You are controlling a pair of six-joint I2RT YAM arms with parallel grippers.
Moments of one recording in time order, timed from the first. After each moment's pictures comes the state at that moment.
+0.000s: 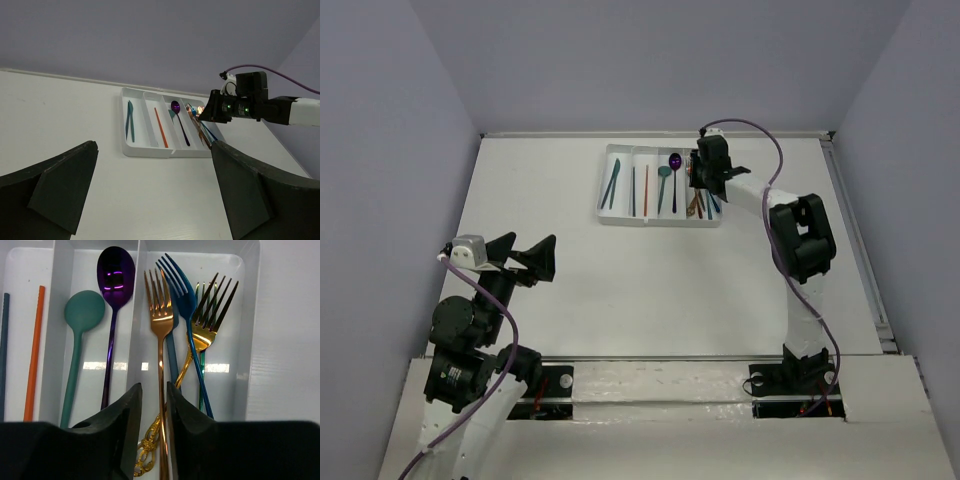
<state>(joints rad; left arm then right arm) -0.34 0.21 0.66 -0.30 -0.10 -0.33 0.37 2.14 1.61 -0.11 0.20 0.27</state>
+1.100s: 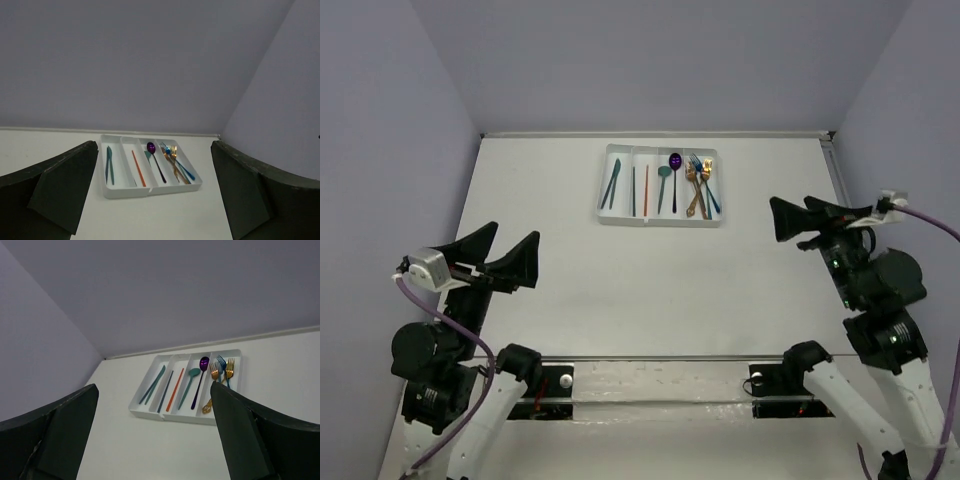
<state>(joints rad) -0.34 0.21 0.83 -0.27 -0.03 -0.34 0.37 0.56 0.93 -0.20 0.09 0.43</state>
